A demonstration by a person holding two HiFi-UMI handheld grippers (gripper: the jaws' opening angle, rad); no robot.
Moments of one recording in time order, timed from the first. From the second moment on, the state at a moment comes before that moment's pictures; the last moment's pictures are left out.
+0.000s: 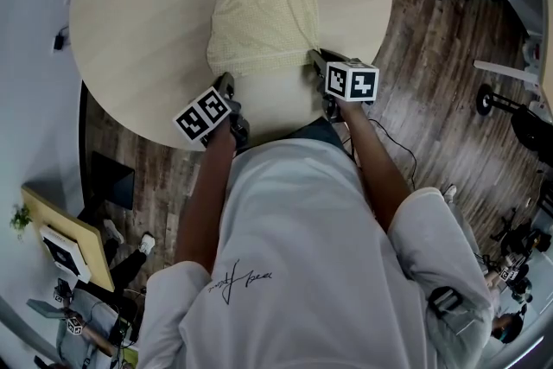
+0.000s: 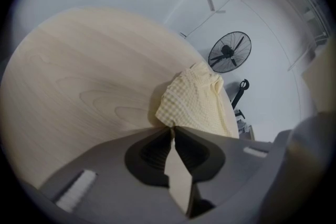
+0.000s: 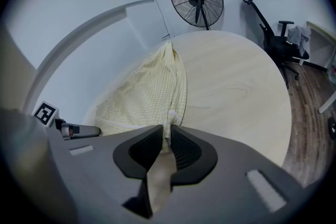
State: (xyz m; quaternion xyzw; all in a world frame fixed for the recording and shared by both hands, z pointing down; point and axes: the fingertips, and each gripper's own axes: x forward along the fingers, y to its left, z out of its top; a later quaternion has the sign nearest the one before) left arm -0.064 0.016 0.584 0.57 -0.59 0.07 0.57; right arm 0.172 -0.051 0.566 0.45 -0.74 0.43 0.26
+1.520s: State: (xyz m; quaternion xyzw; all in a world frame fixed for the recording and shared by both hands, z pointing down) left arm -0.084 0.079 0.544 0.61 -0.52 -0.02 0.60; right arm 0.149 0.038 0.538 0.37 -0.76 0.46 0.27
